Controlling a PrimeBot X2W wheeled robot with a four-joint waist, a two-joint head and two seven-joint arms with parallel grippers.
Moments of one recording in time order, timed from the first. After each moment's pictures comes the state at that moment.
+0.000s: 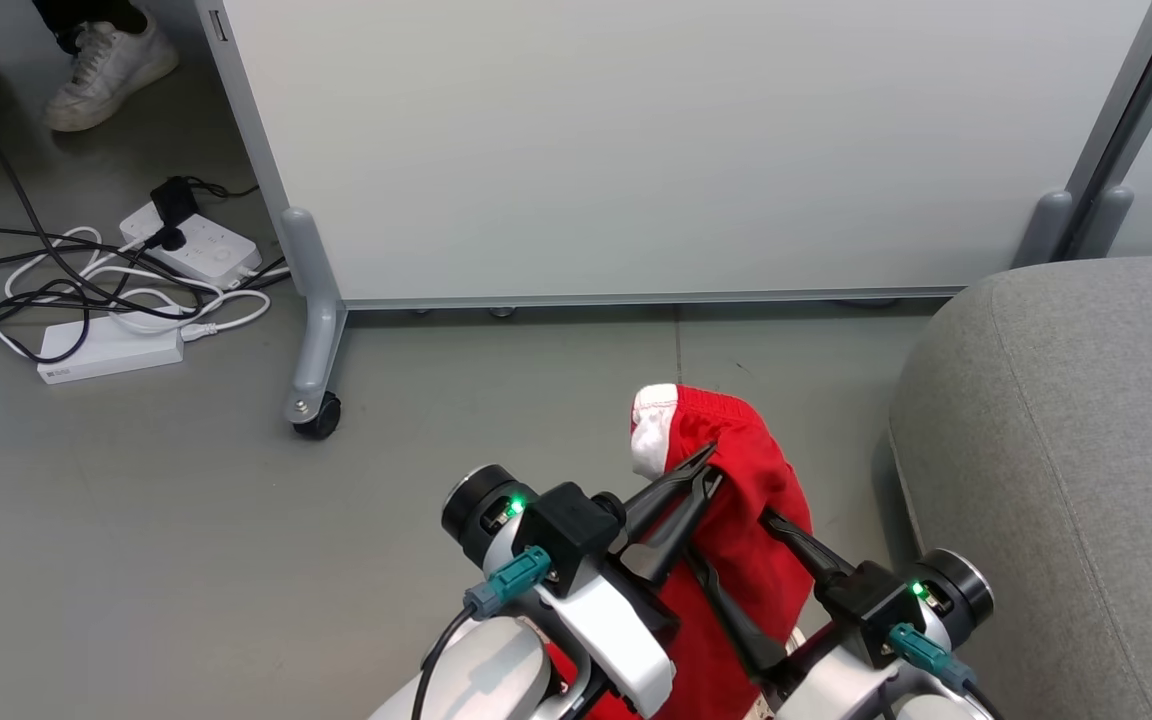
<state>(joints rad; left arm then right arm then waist) -0.44 0.05 -0.83 0.34 -0.45 -0.04 -0.26 -0.20 -0.12 0.51 0.33 0.12 0.13 -0.26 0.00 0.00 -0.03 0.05</state>
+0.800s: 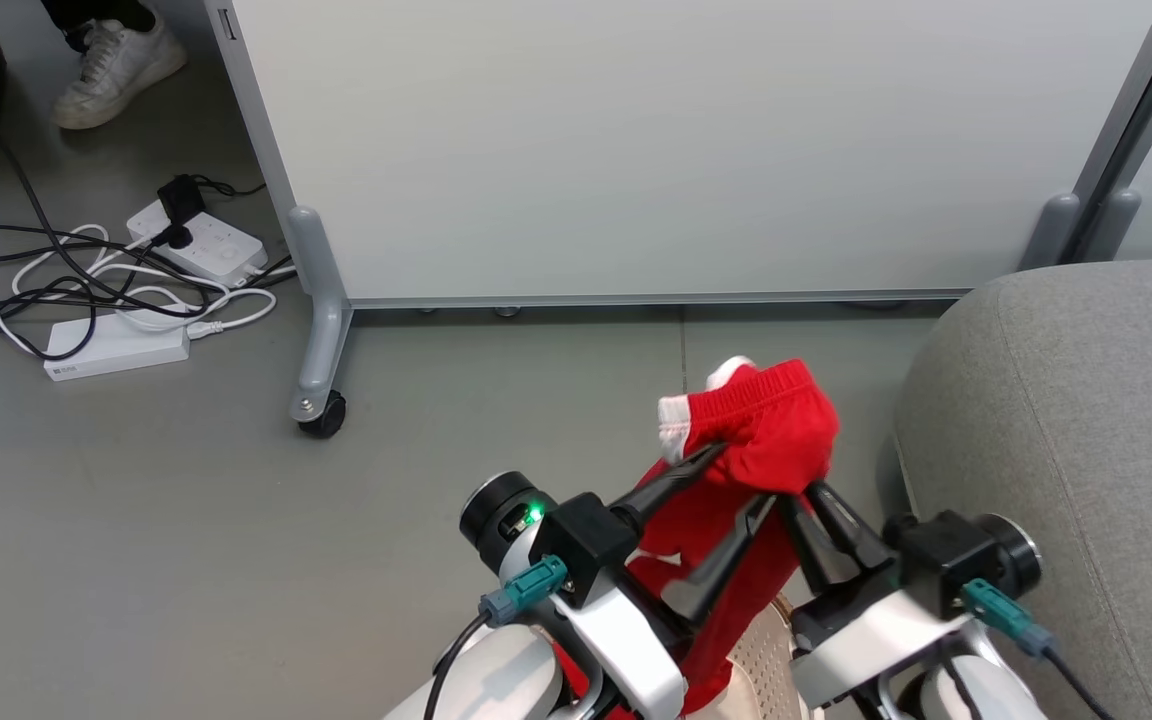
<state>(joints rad) -0.45 0.05 -0.88 0.34 -0.48 -0.05 -0.26 -0.20 -0.07 0.37 0.25 0.17 0.13 -0.26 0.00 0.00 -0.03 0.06</state>
